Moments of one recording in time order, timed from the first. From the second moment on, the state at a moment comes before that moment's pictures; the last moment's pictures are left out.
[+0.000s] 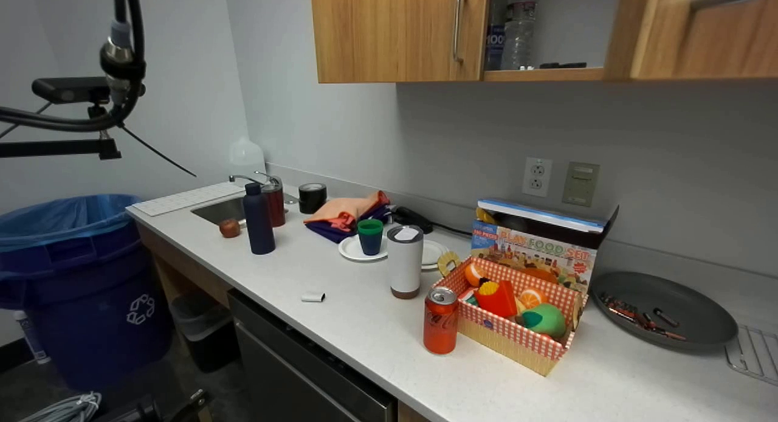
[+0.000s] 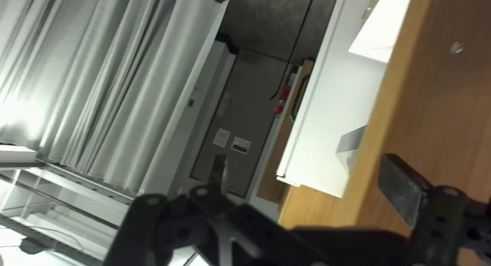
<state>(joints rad) -0.05 -0.49 0.03 -1.87 -1.20 1.42 1.07</state>
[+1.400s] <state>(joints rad) 0.05 -0.43 0.08 -1.89 -1.12 1.48 0.77</state>
